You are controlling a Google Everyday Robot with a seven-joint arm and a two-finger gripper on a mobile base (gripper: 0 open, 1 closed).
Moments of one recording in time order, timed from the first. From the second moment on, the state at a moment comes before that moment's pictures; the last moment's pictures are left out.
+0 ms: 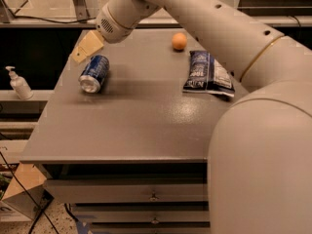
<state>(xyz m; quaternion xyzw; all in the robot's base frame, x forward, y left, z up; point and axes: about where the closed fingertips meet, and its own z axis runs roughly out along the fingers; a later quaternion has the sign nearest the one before) 0.676 0.159 0.908 -0.48 0.80 0.25 0.27</state>
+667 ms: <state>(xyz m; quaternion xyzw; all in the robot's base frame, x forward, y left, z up) 0.690 0.178 0.878 -0.45 0.82 0.25 0.24</state>
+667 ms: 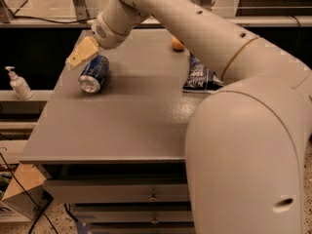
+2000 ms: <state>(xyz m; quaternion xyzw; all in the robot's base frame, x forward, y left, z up) 0.682 0.186 0.852 -0.41 0.85 0.25 0.20</state>
